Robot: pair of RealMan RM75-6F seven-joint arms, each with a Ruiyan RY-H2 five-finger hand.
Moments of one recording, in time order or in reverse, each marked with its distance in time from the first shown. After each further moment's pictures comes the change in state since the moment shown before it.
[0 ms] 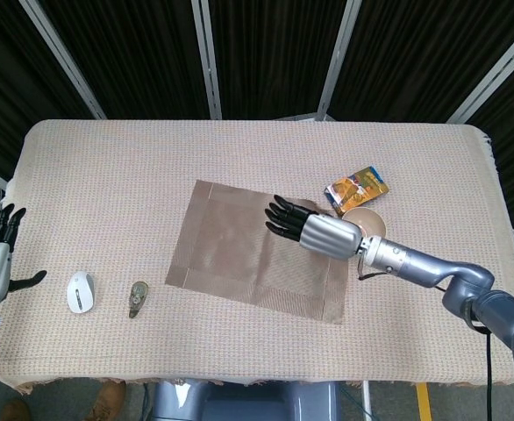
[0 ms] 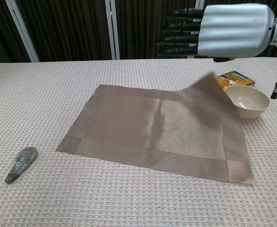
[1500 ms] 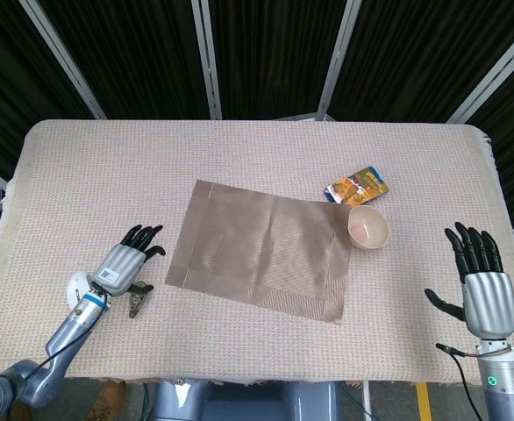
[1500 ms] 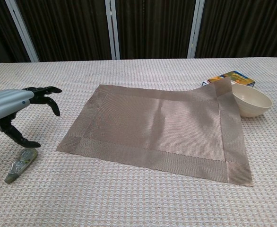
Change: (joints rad) left arm -0.277 -0.397 0.084 0.383 0.262 -0.330 -0.171; right arm -0.740 0.175 0.024 -0.706 0.557 0.348 0.396
